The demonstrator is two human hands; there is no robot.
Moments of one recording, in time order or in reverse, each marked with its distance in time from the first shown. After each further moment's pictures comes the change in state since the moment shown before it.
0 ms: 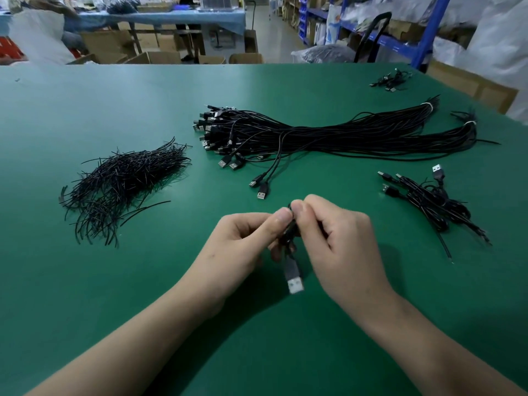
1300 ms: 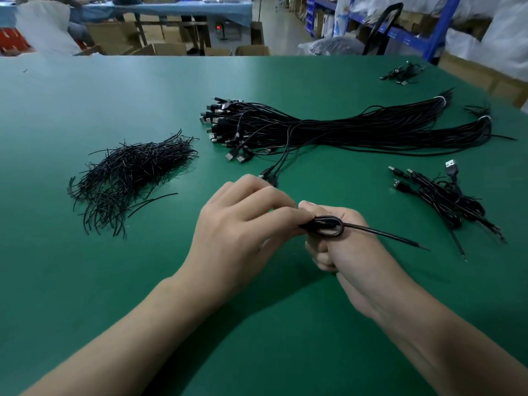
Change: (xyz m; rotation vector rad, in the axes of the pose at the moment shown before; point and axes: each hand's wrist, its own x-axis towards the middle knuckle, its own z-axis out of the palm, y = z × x) left_hand 0.009 -0.002 -0.012 0.938 0.336 0.988; right_hand 0.000 -0.001 0.008 0.830 -0.236 0.741
